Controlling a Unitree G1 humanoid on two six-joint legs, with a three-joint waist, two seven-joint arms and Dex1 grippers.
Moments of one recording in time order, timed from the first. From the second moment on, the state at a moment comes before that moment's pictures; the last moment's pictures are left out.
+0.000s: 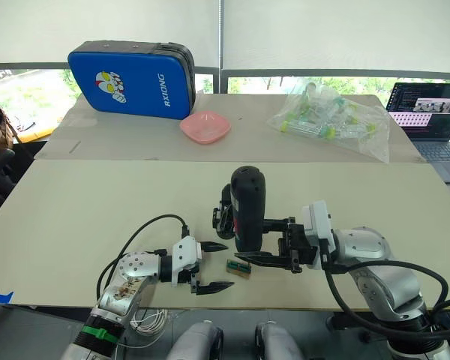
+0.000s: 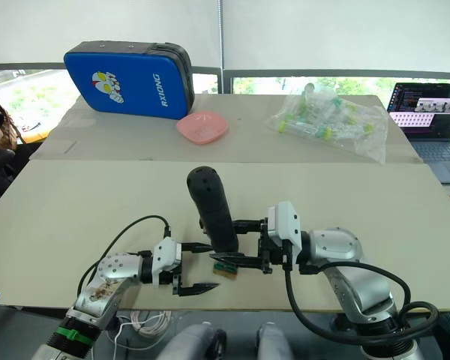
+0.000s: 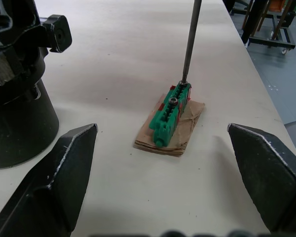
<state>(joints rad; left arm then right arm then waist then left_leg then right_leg) -0.13 0.45 -0.24 0.03 -0.21 -0.05 -1.16 -0.21 -0.55 0.13 -0.47 0.53 0.28 1.07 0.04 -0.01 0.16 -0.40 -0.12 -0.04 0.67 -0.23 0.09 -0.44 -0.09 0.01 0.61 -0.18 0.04</state>
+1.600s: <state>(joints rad) -0.08 0.58 -0.01 -0.14 -0.56 0.20 -1.18 -0.35 -0.59 -0.02 -0.55 0.80 0.43 0.95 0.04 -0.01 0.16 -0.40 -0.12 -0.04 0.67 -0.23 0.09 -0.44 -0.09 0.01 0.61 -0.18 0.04</state>
